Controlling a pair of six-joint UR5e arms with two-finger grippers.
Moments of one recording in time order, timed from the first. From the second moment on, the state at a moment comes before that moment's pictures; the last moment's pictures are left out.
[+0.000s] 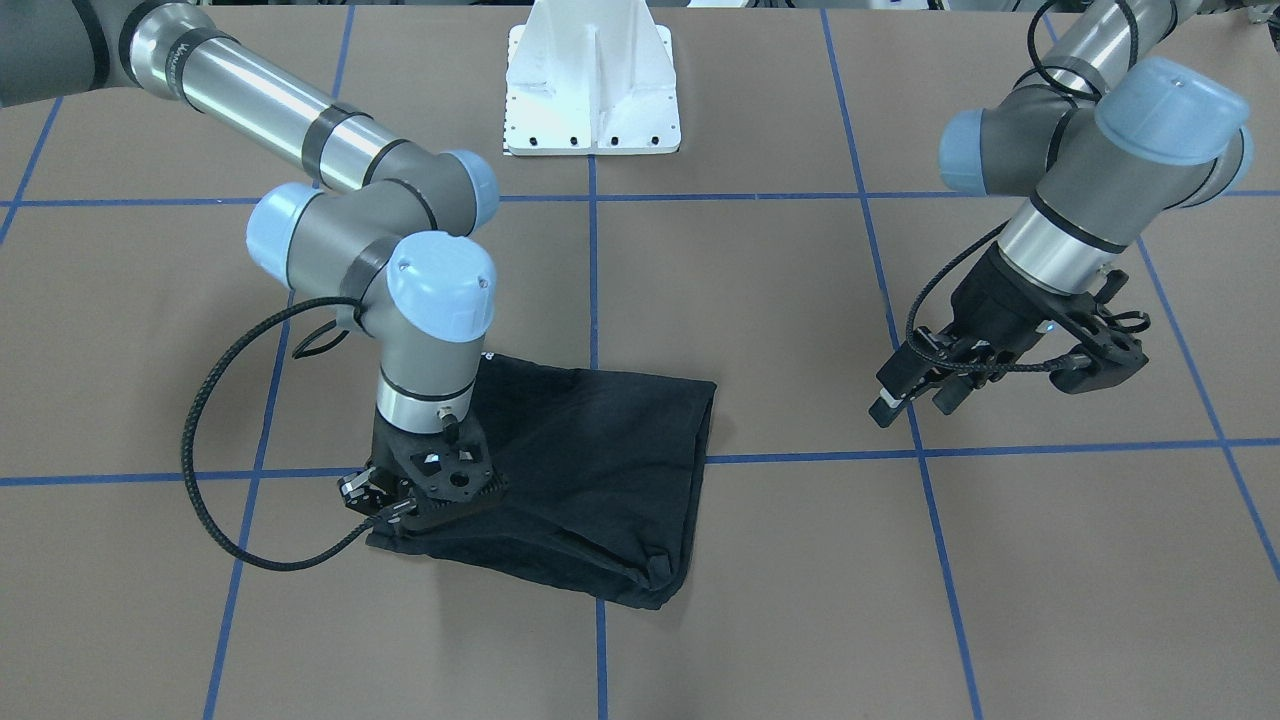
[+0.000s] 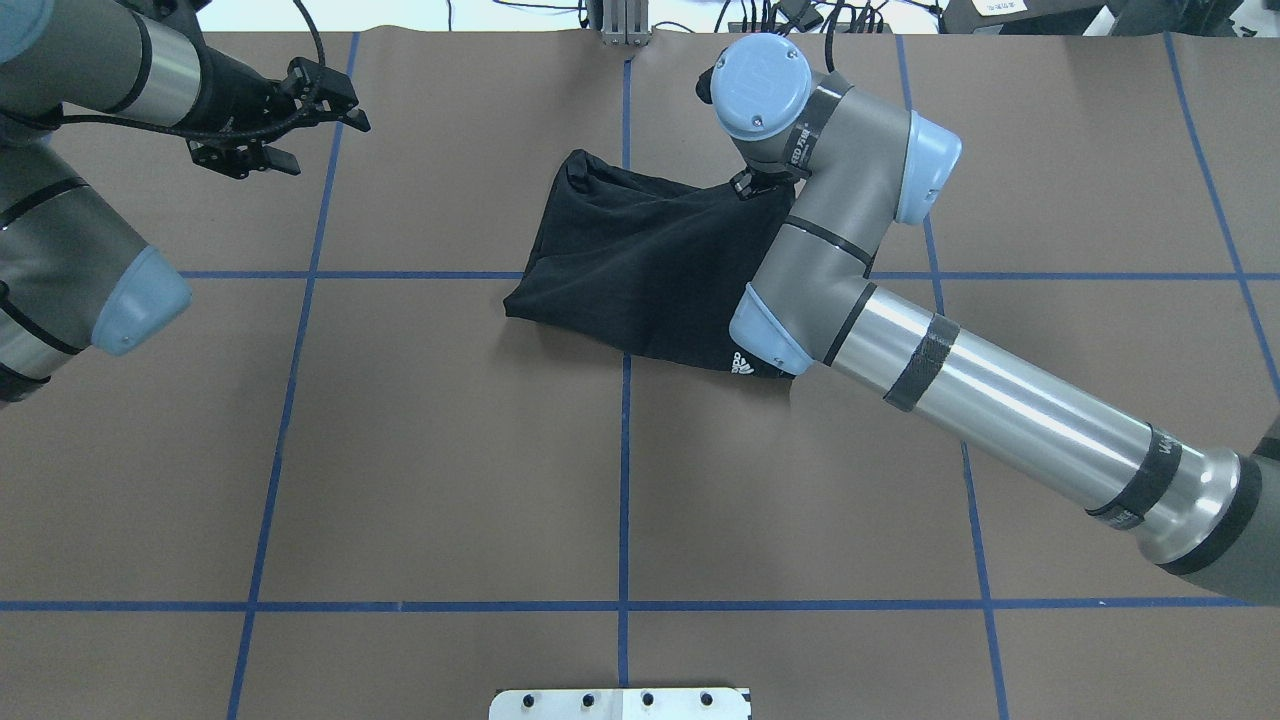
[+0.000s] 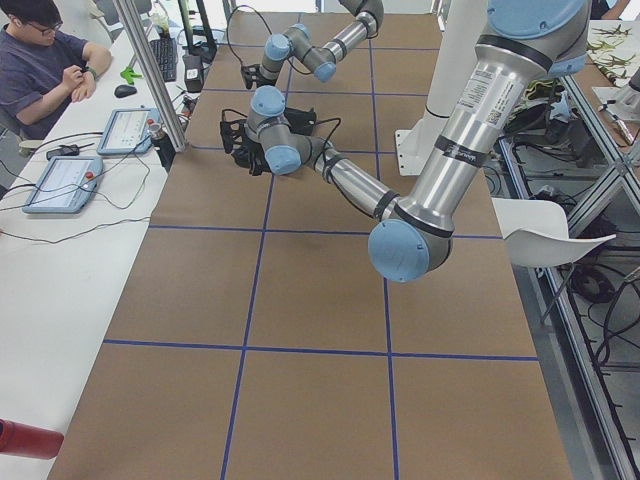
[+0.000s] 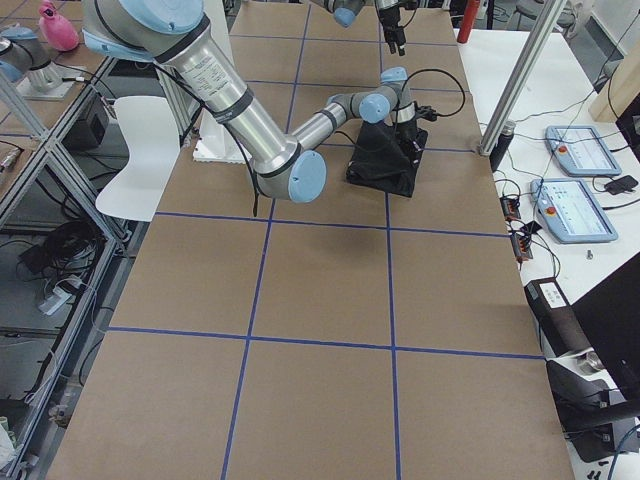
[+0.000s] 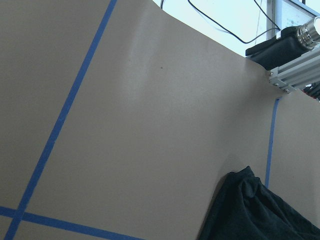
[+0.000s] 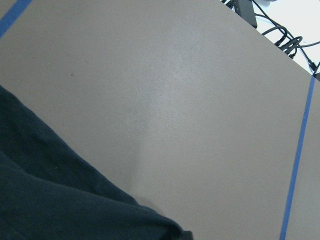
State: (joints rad) left arm -0.98 -2.02 -1.66 -2.14 -2.09 -1.42; right arm 0.74 -0.73 1.26 -1.52 1.57 0.53
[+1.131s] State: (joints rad) left arm -0.97 -2.08 -1.62 -2.14 -2.09 -1.47; right arm 0.83 -0.75 1.24 -1.43 1.81 0.54
